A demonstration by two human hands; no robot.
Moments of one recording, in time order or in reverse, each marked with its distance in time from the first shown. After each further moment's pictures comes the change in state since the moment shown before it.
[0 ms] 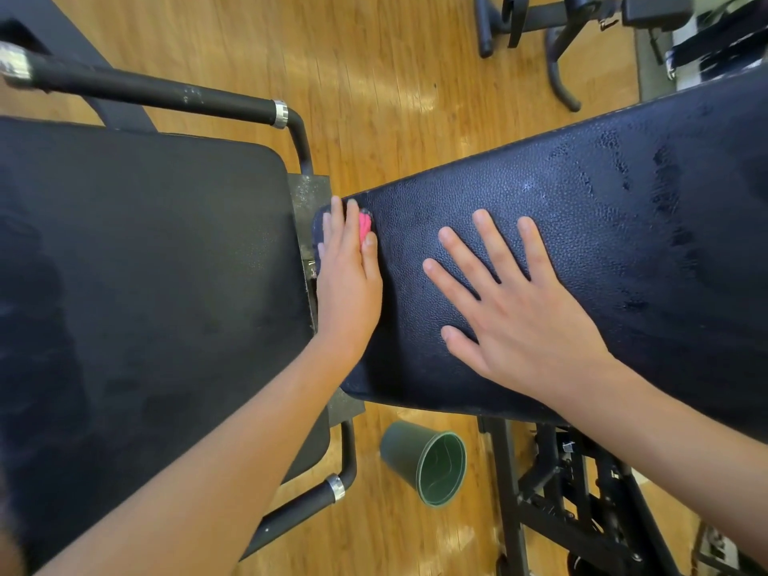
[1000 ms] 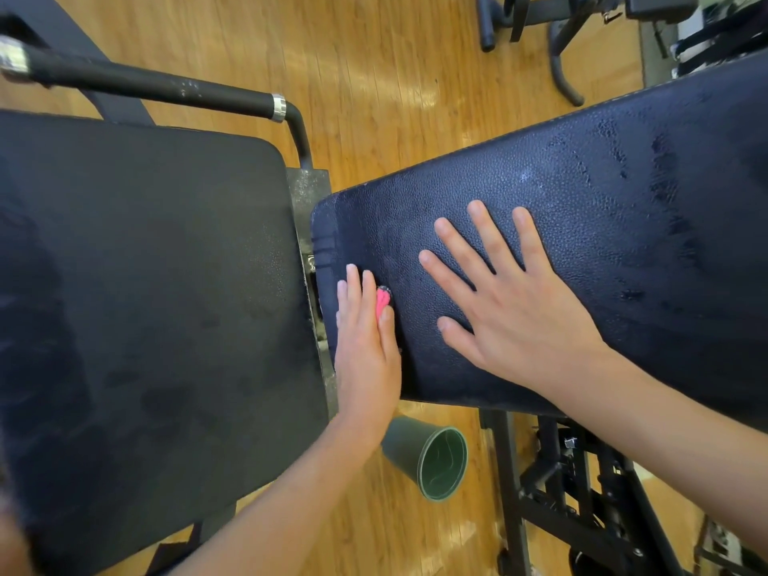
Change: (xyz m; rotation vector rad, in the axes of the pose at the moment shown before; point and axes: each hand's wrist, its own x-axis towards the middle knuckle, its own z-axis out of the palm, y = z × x) left_hand -0.092 -0.013 0.022 -0.072 0.006 -0.056; right_hand 0.002 -0.002 -0.003 -0.019 -0.031 0.004
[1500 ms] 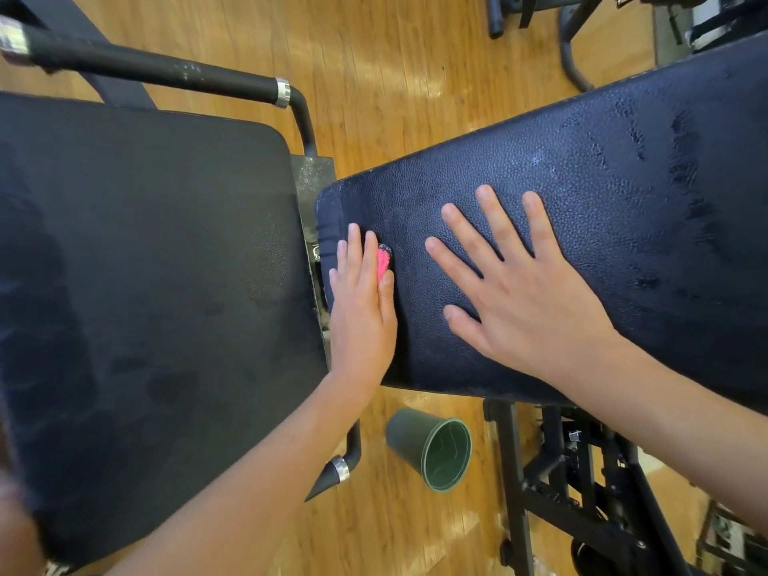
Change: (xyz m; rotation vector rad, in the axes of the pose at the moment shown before) left_hand 0.036 -0.008 -0.005 0.118 -0.033 0.110; right_hand 0.001 0.000 -0.001 -0.005 0.001 -0.001
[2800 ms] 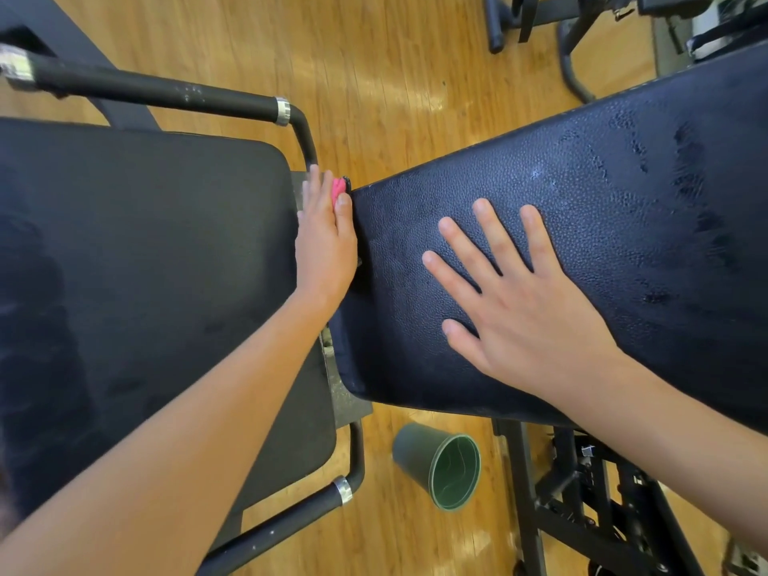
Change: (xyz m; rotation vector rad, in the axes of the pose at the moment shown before) left_hand 0.107 -0.001 -0.034 -0.057 0.064 -0.068; right_hand 0.003 -0.003 0.001 0.037 0.000 0.014
